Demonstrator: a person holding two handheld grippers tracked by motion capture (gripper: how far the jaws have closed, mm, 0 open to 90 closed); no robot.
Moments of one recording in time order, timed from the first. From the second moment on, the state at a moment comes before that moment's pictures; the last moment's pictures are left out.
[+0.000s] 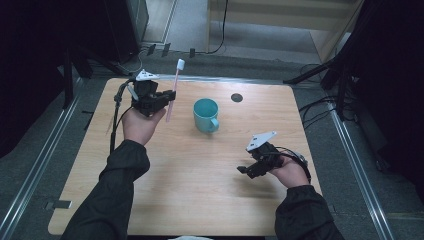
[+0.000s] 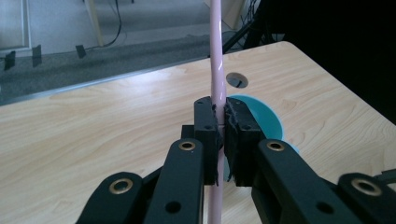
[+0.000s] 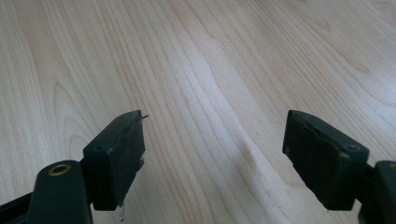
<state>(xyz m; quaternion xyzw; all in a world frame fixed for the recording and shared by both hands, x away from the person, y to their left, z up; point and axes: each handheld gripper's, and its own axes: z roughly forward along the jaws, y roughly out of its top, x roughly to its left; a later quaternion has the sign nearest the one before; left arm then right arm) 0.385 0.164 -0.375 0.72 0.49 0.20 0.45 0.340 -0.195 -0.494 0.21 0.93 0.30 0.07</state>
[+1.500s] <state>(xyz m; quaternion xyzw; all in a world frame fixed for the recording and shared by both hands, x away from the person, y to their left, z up) 0.448 0.088 -0.410 0.71 0.49 0.20 0.47 0.340 -0.199 -0.493 0.22 0.92 0.31 0.07</state>
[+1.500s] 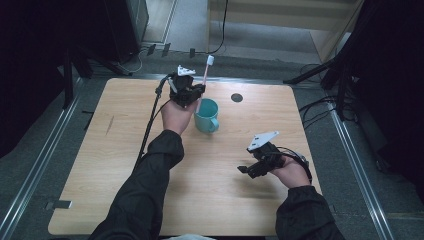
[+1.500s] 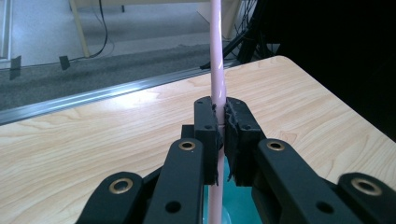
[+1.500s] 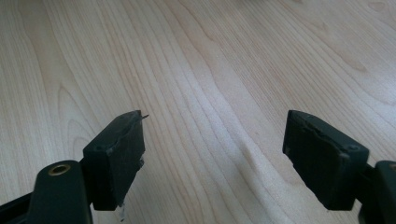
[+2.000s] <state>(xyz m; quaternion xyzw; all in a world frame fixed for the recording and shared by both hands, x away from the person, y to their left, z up) 0.455 0.076 -0.440 0.72 0.50 0.19 0.45 0.340 -0.198 -0.494 0.21 0.93 0.31 0.07</state>
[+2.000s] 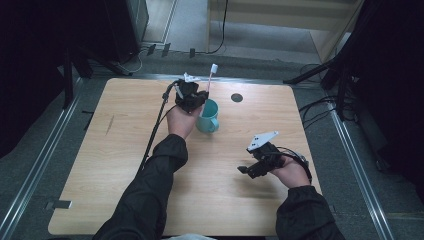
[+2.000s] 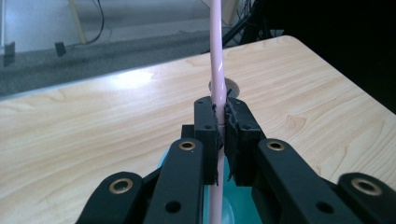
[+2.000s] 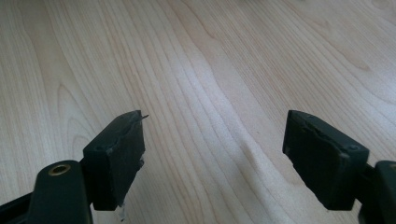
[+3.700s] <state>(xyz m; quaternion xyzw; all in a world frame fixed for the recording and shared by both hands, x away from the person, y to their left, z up) 0.455 0.075 -0.455 0.77 0.50 0.11 0.38 0.339 -0.200 -0.492 0.21 0.93 0.31 0.07</state>
